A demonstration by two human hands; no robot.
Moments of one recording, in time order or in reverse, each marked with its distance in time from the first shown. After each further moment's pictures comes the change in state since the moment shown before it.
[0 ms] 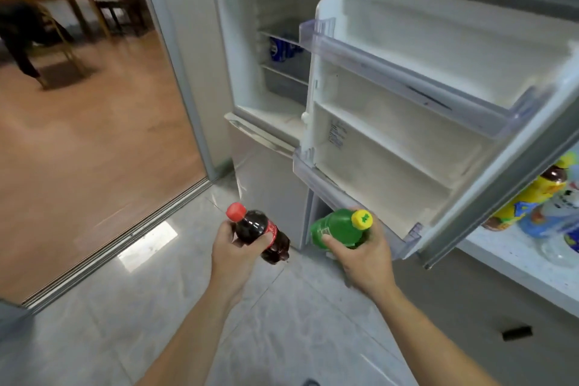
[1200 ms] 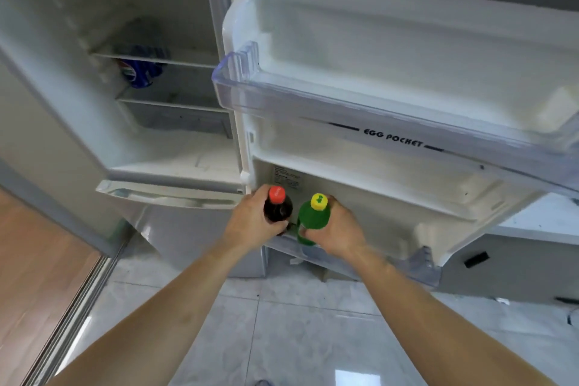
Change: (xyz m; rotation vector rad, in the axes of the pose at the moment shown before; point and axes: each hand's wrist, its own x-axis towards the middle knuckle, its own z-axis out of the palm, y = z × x) left_hand 0.300 0.032 0.163 0.858 -0.833 0.618; right_hand 0.214 0.027 0.061 -0.537 0.135 0.526
